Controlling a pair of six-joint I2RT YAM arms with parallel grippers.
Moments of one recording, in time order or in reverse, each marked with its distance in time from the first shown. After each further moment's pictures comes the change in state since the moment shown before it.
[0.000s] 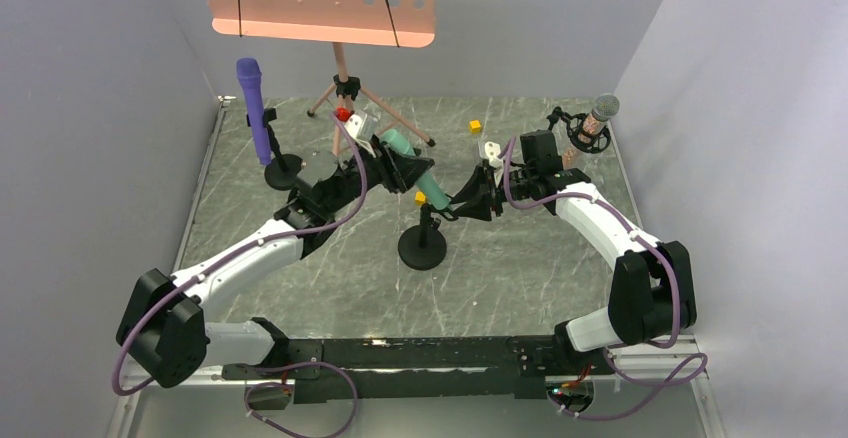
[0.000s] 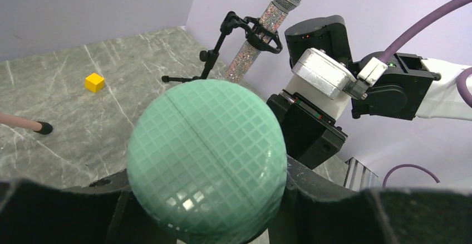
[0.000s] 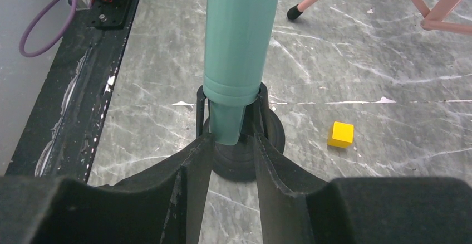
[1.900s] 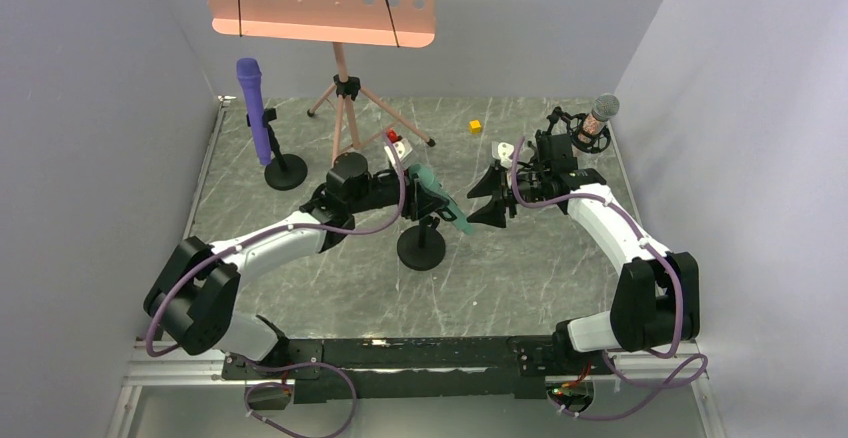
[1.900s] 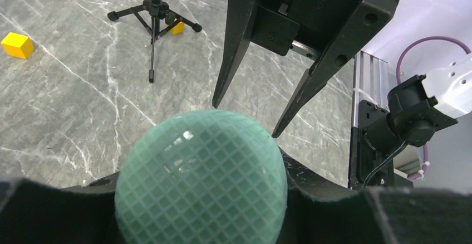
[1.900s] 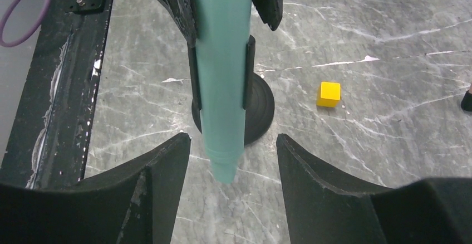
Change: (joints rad) left arm -0.011 0.181 -0.006 -0.027 0.298 0.255; right arm -0.094 -0.043 0.001 -0.153 0.051 -0.095
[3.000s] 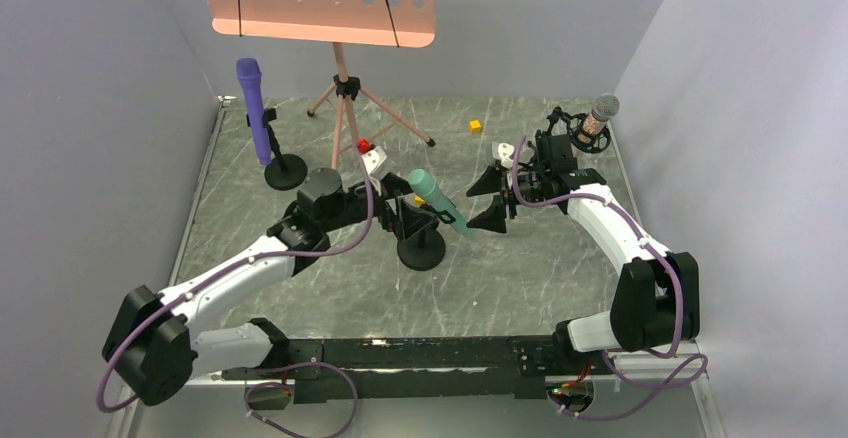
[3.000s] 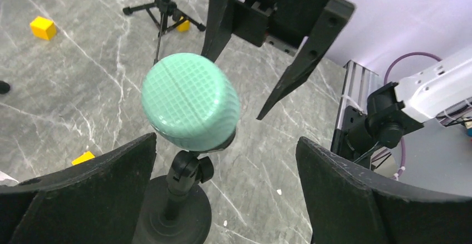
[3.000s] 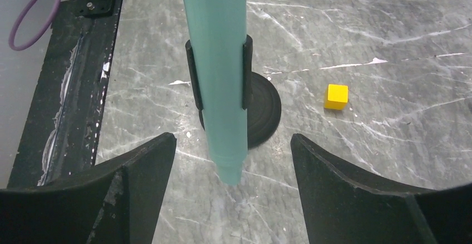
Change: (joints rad) left arm -0.019 -0.253 -0.091 -0.158 -0.097 -0.047; right arm 0.000 0.000 0.000 -0.017 -0.018 0.002
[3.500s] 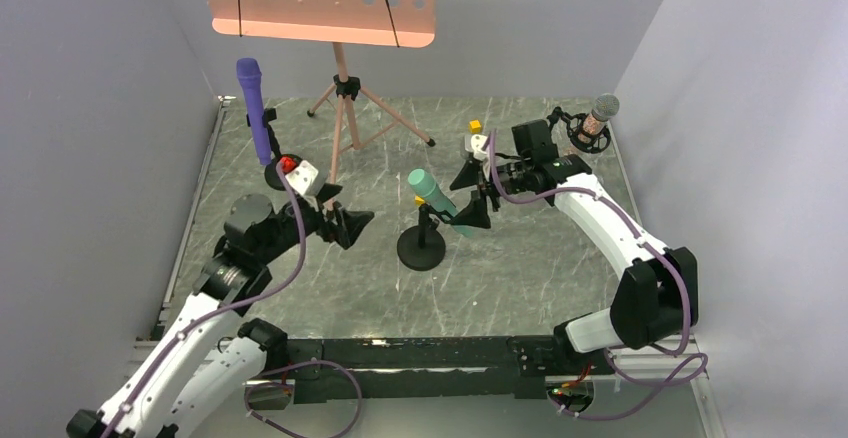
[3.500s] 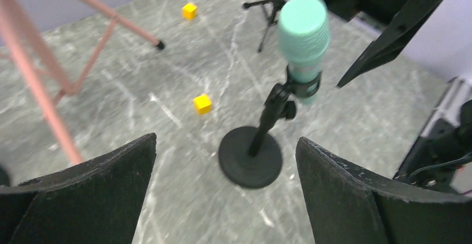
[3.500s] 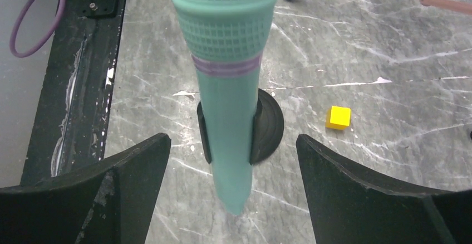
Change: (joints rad) left arm 0.208 -0.486 -0.076 -0.407 -0.142 0.112; right arm 0.141 0.026 0.143 -0.061 0.128 0.079
